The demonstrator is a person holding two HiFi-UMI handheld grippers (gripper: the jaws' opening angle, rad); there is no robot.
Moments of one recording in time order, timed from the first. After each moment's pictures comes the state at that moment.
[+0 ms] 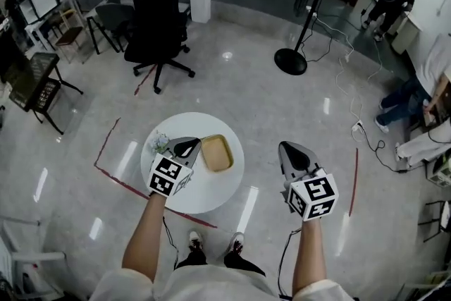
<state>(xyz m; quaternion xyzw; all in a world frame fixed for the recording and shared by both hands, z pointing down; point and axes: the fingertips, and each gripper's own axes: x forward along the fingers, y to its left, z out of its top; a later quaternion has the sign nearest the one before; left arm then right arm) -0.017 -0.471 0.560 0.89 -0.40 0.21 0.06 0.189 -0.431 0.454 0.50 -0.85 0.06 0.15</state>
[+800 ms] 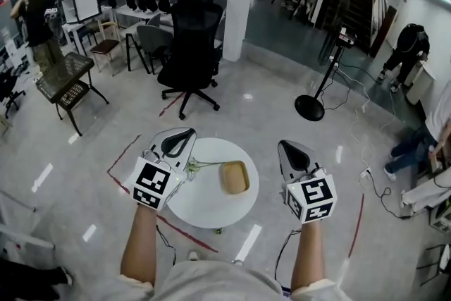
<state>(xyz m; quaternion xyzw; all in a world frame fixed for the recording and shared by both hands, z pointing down) -0.121 -0.390 0.342 0.84 -0.52 0.12 -0.10 0.083 -0.406 0.340 0.44 -0.88 -0.07 0.13</state>
